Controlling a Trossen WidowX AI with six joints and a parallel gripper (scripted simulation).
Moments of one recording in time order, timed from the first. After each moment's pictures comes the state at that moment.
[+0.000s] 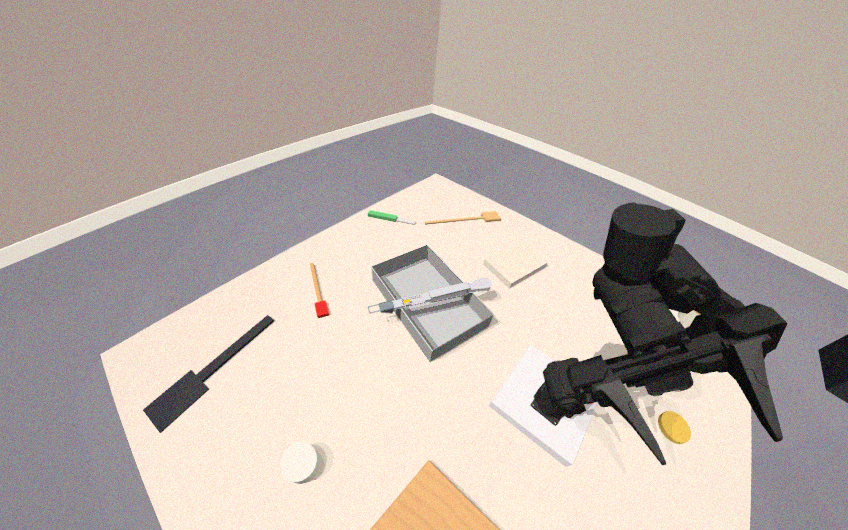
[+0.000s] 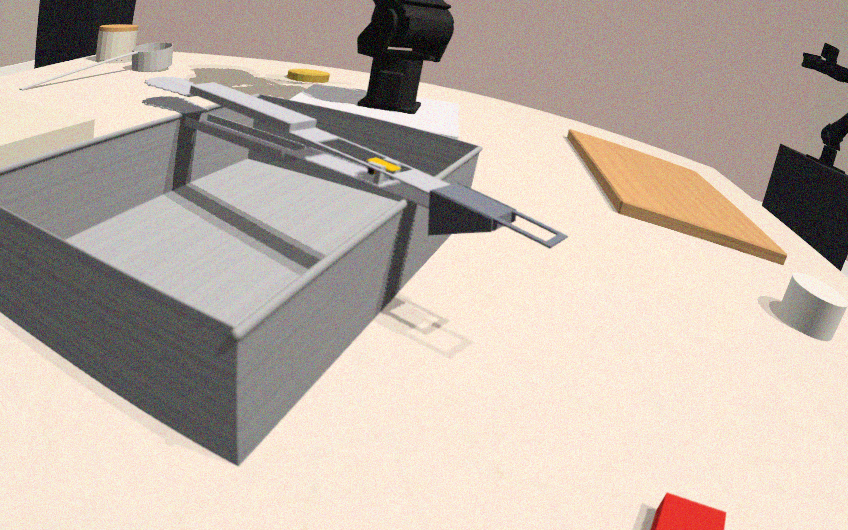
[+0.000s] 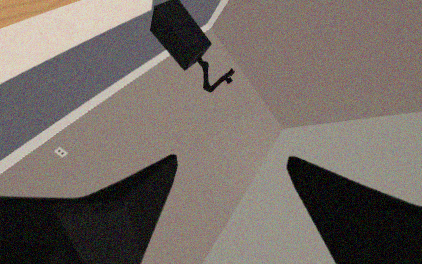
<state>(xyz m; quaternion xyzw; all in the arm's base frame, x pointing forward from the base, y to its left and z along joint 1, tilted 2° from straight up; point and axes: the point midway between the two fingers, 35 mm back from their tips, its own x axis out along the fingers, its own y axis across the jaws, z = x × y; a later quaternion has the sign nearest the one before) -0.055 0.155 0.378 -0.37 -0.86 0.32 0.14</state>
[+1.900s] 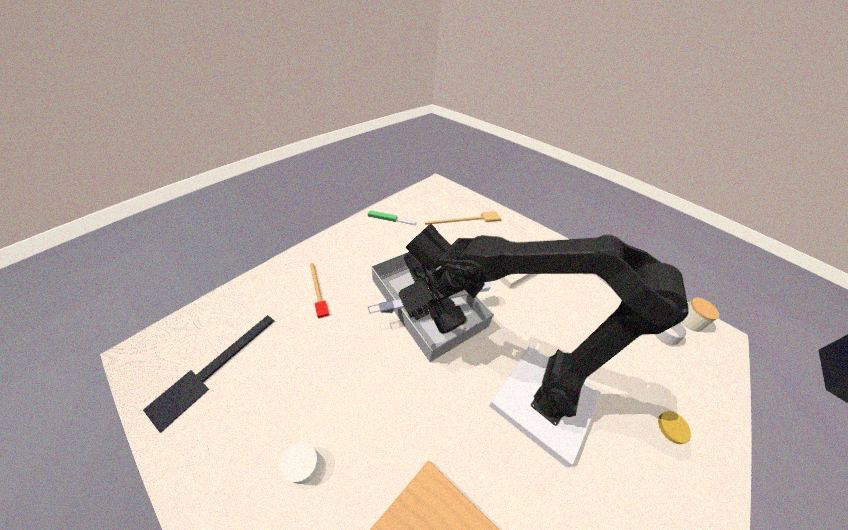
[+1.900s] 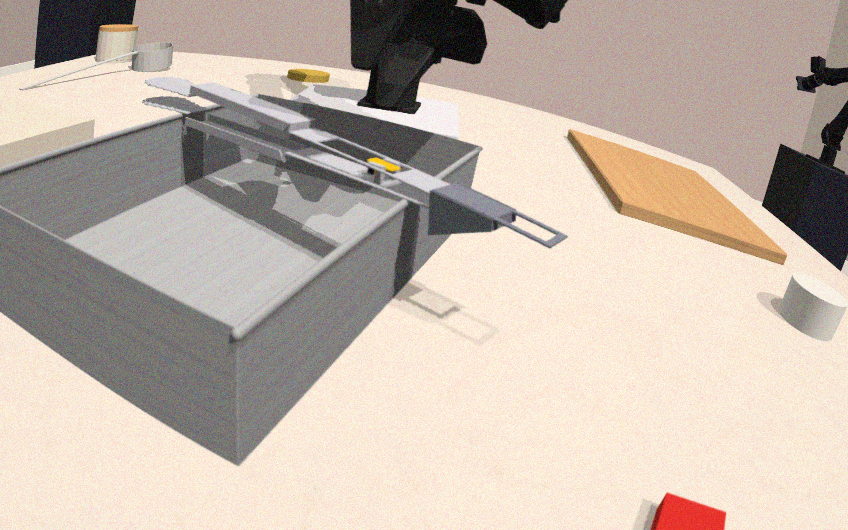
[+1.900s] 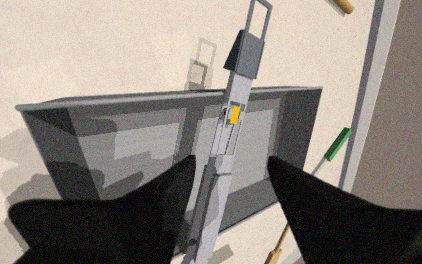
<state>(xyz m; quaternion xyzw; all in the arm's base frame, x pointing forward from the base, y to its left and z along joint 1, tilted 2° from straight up) 0.347 0.043 0.116 -0.59 0.41 0.27 0.65</state>
